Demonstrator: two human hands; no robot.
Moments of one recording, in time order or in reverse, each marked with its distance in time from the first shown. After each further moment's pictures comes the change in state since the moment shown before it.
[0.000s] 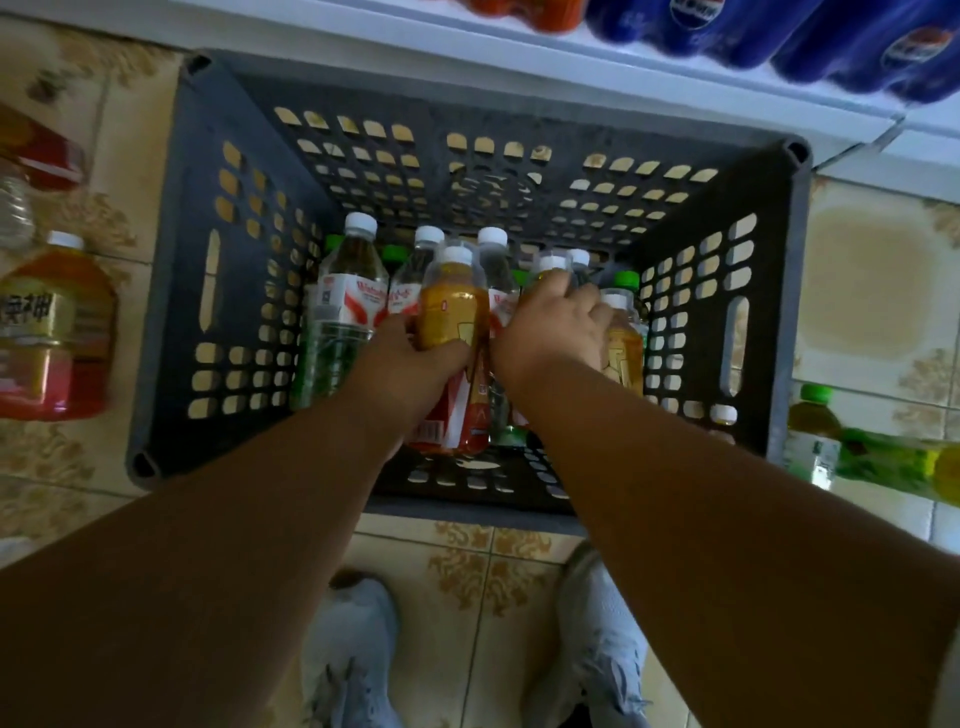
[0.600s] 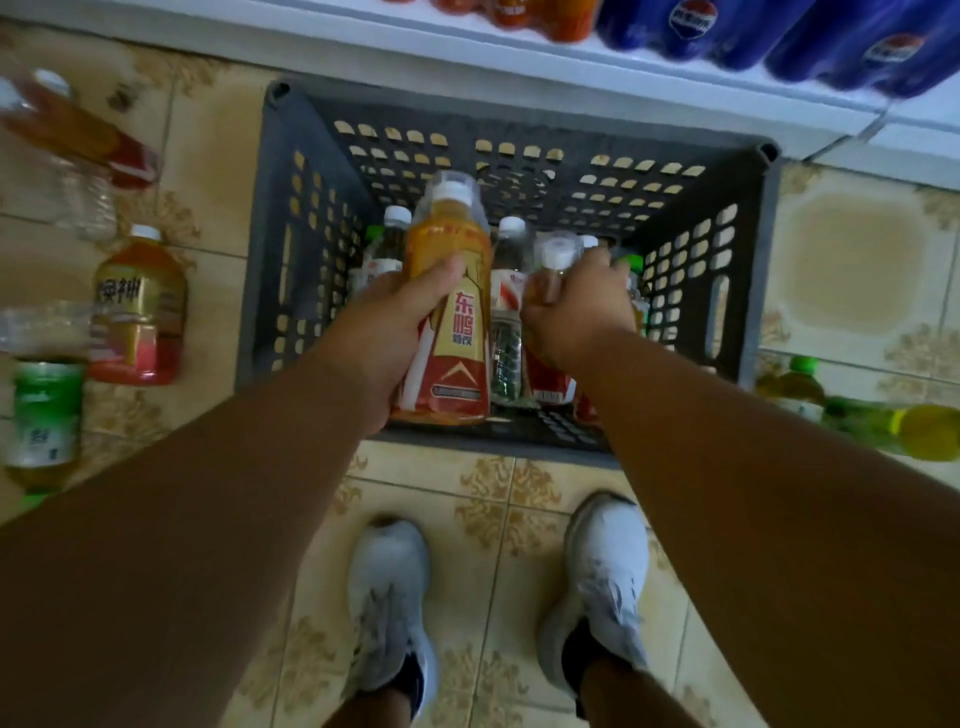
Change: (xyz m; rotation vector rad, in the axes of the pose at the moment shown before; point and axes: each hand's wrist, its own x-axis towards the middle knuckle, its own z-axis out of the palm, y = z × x) left_hand -0.074 0.046 -0.046 -0.326 -0.149 -0.038; right_hand -0.032 0.017 -0.052 0.369 -0.078 -0.065
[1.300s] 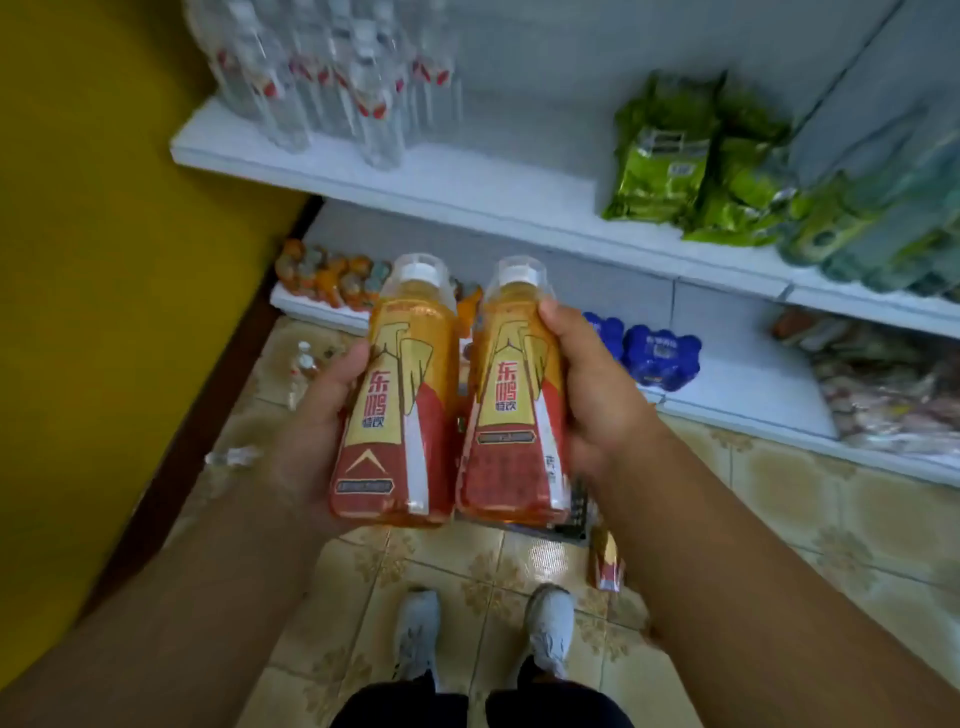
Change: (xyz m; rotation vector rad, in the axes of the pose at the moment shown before) left_hand -0.494 0.239 0.006 -0.397 -0.321 0.311; right_hand -0.400 -0.234 -0.393 1.387 -0.696 -0.118
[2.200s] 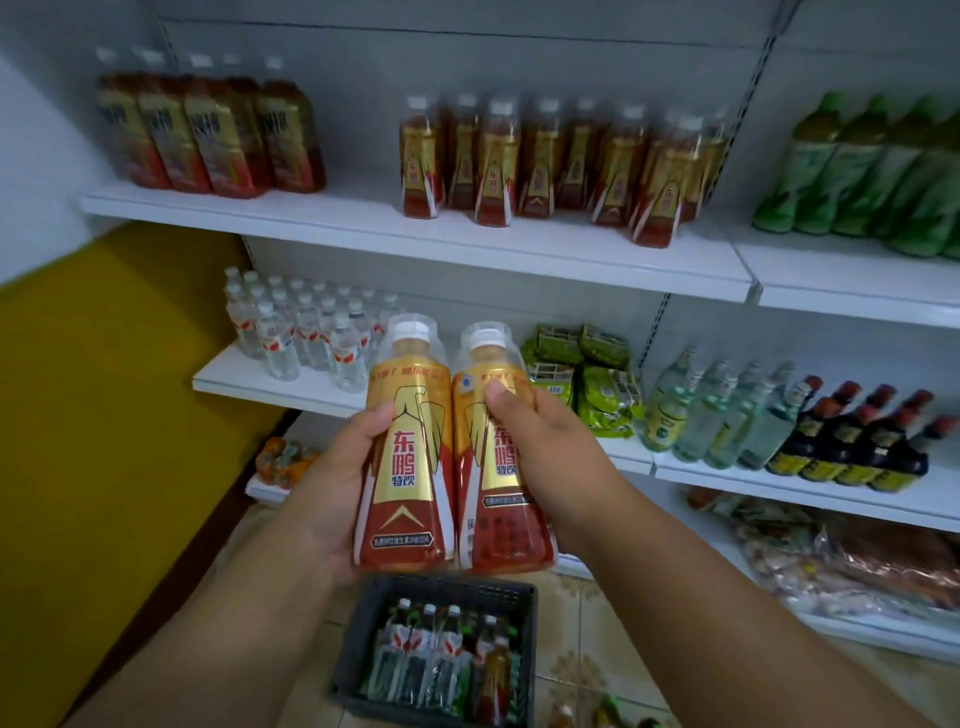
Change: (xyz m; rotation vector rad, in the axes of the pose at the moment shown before) left_hand -0.072 0.073 0.226 0.063 -0.187 0.175; right_hand -0.184 -0.168 0.065 -0.628 0.054 -0.452
